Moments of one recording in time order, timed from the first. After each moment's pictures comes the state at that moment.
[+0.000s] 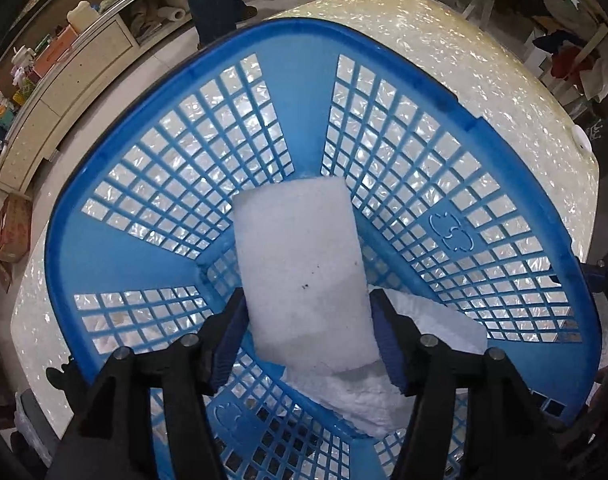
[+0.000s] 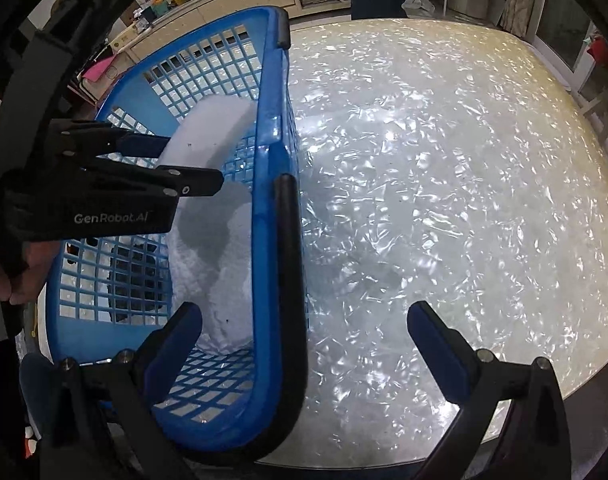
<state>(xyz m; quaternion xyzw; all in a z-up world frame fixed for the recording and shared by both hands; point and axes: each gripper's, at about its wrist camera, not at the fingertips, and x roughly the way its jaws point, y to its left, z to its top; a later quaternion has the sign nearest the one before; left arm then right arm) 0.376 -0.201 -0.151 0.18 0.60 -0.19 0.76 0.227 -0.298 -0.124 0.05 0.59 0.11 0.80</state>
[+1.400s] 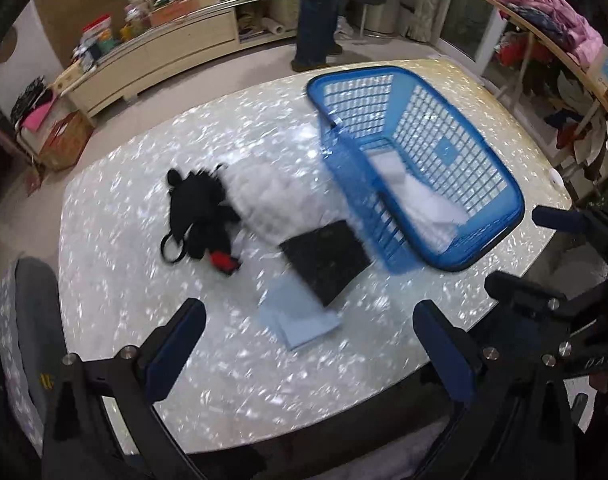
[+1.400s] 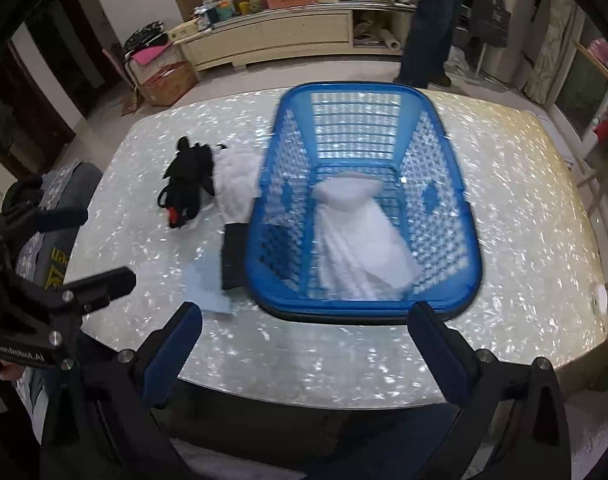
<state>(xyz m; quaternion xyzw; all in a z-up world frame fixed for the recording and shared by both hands) 0.182 -0.030 -0.037 0.06 0.54 -0.10 0.83 0.140 -0.183 -0.035 -0.03 0.53 0.15 0.83</state>
